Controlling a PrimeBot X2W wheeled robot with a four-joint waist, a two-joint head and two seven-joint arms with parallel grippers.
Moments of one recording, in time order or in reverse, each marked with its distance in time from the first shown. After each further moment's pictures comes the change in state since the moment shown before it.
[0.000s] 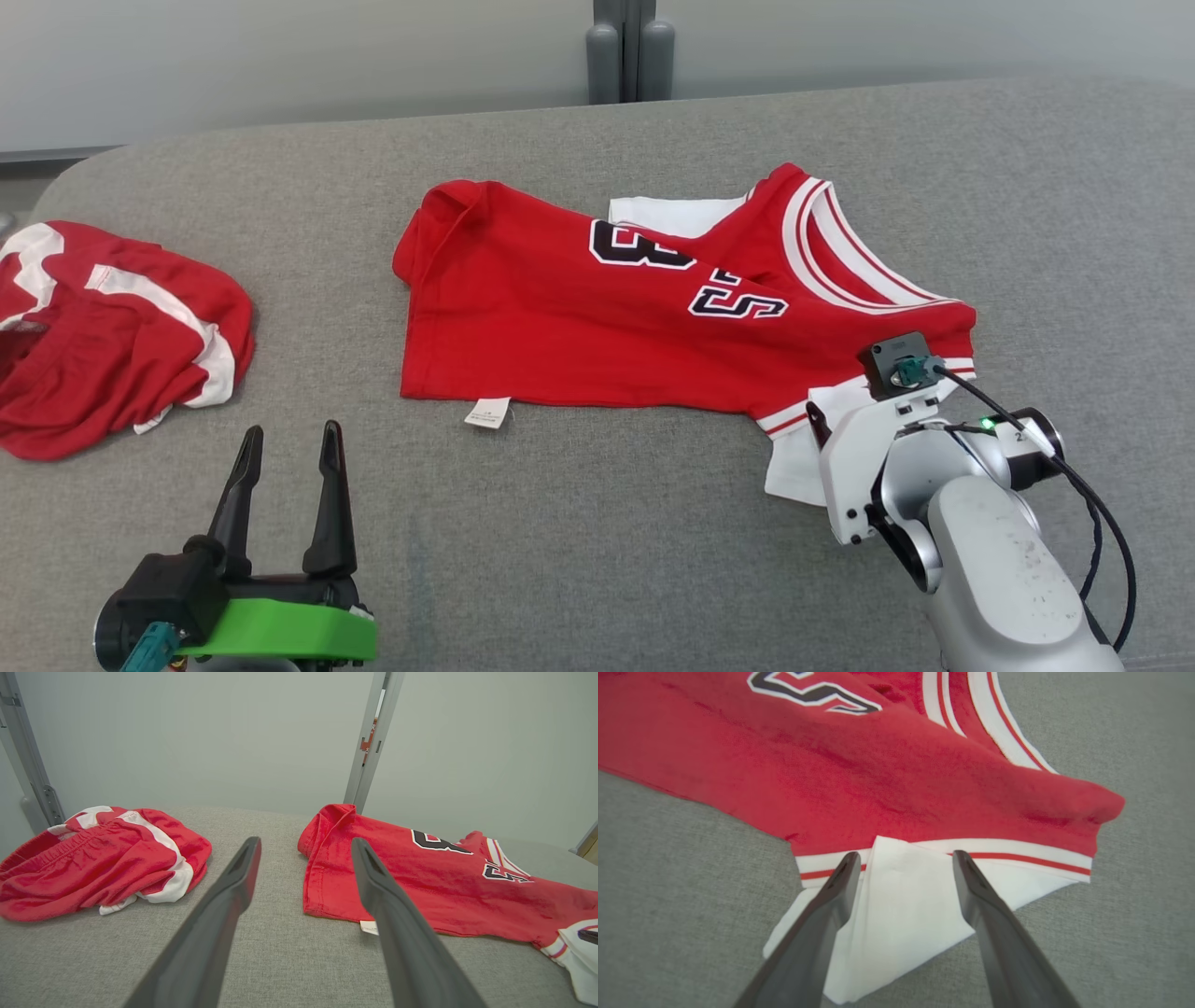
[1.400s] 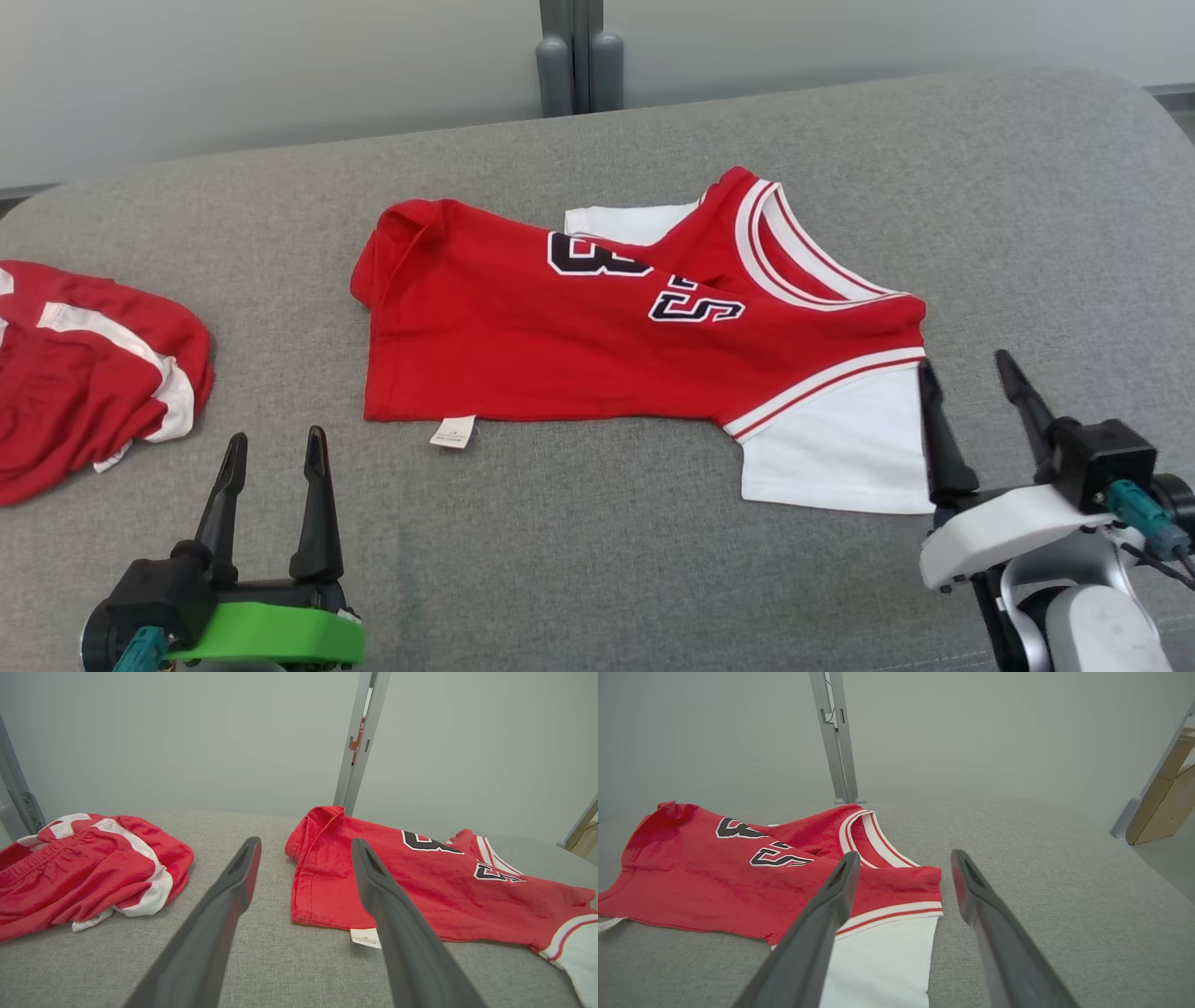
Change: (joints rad) left arm 0.000 -0.013 0.044 0.016 0.024 -0.018 0.000; right arm 0.326 -0.002 -0.162 -0.467 0.111 0.000 -0.391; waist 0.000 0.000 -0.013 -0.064
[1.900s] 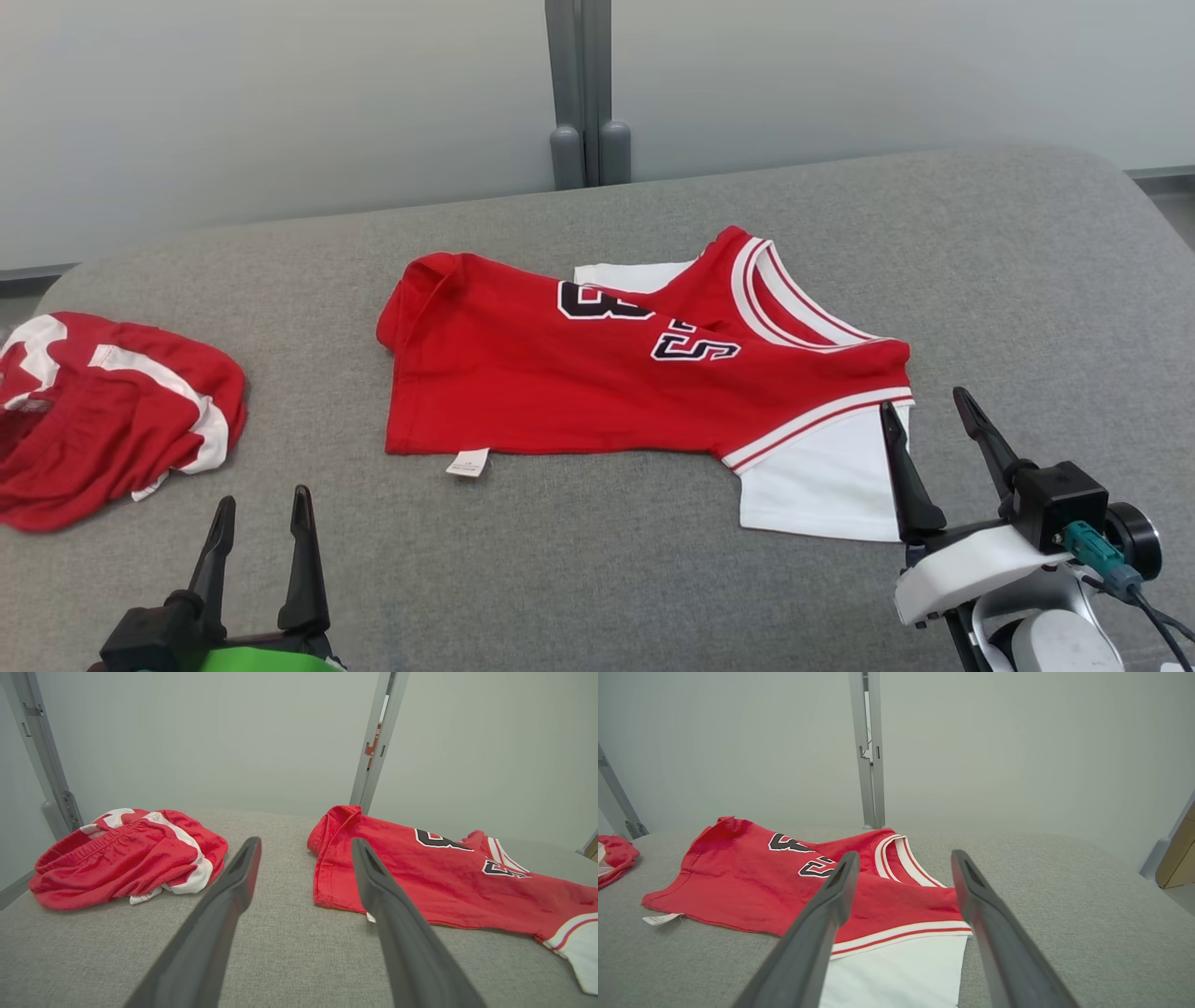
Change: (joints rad) left arm 0.068 -0.001 0.036 0.051 0.003 0.006 0.000; right arm 0.009 -0.026 0.091 0.137 0.007 0.000 -0.163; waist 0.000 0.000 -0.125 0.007
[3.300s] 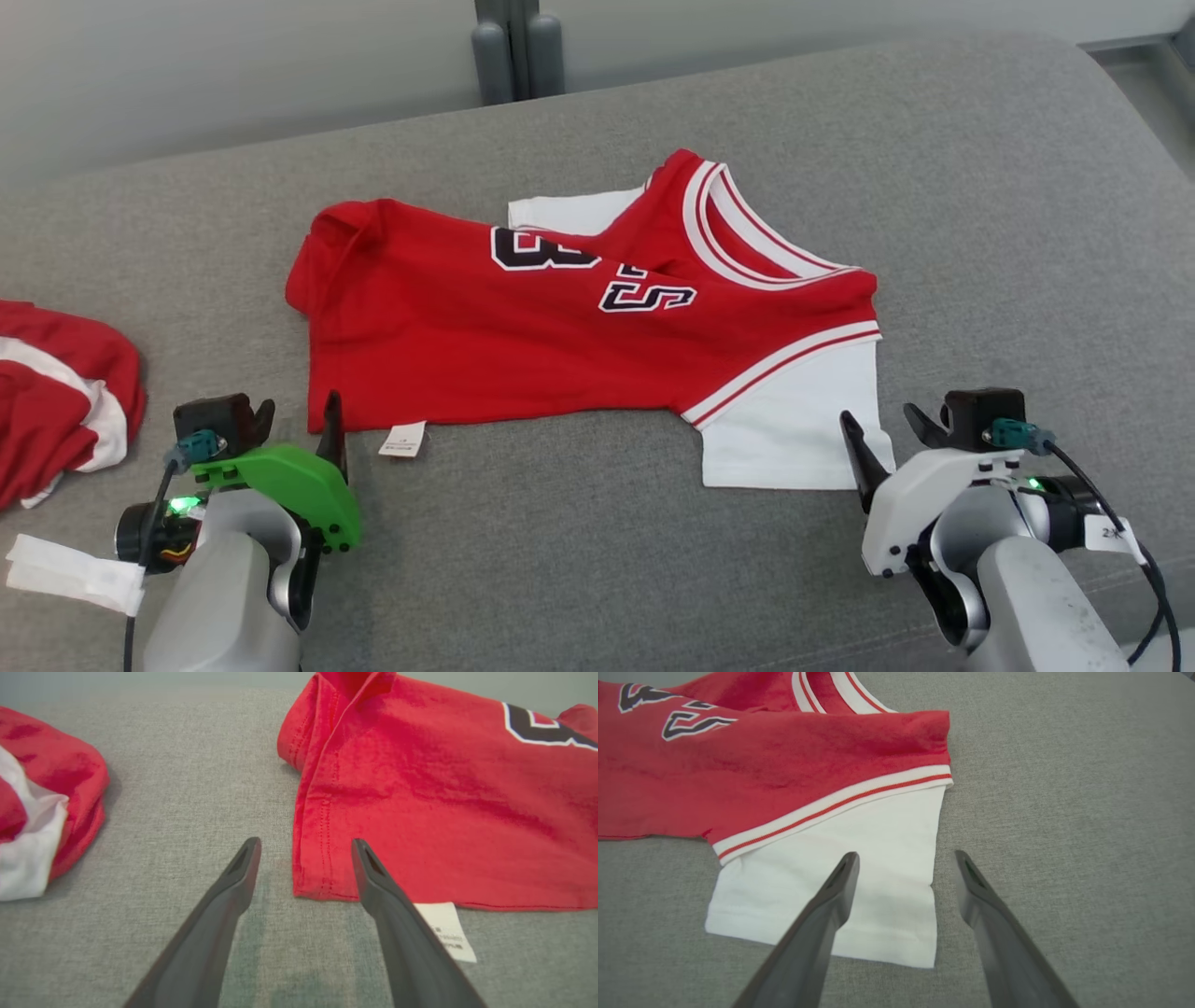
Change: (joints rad) left arm -0.545 0.057 -0.120 0.689 -0.039 0.043 0.172; right arm -0.192 0.026 -0.018 0.261 0.061 0.000 0.341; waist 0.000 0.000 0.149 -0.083
